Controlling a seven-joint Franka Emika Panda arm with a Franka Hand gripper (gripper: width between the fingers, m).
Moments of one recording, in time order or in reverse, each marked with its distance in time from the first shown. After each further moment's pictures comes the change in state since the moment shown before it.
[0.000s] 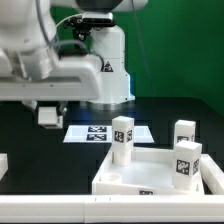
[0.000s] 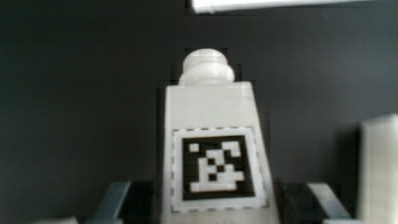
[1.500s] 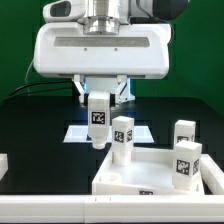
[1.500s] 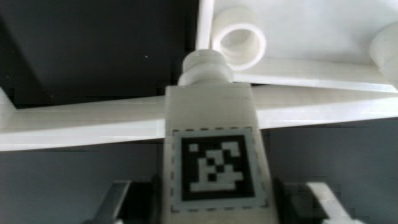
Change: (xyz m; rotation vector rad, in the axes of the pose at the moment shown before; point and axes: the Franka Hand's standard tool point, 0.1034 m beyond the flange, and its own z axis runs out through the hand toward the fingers) arm 0.055 -0.085 -0.050 -0.061 0.829 0.009
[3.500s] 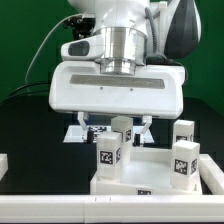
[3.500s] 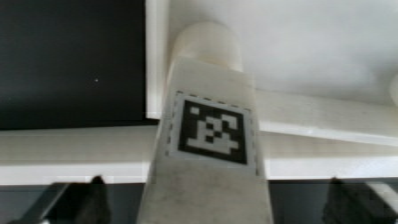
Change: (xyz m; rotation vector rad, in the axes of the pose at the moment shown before) arm -0.012 -0.022 0.056 -0.029 0.036 -0.045
